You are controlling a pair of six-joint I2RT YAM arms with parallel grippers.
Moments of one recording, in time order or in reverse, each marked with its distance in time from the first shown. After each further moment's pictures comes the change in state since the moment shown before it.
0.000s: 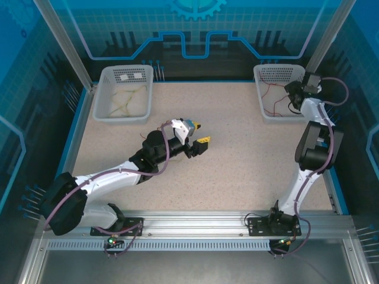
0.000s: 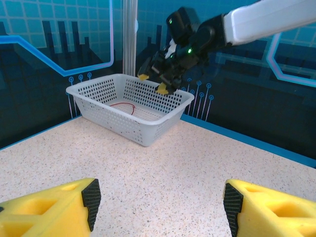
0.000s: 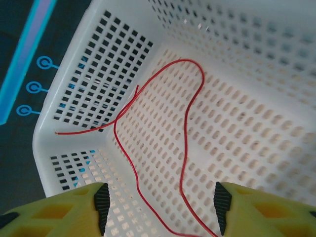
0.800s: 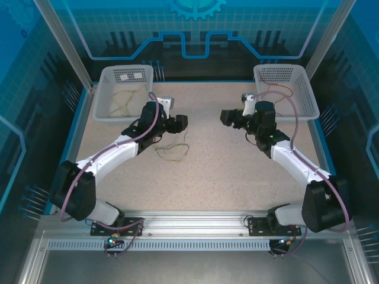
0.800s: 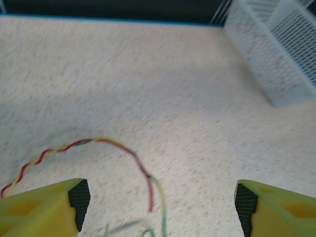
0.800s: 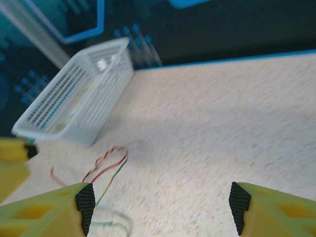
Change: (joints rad) left arm 0.301 0.164 0.324 -0.694 -0.152 -0.275; right arm 0.562 -0.656 -0.763 0.416 -0.291 -0.463
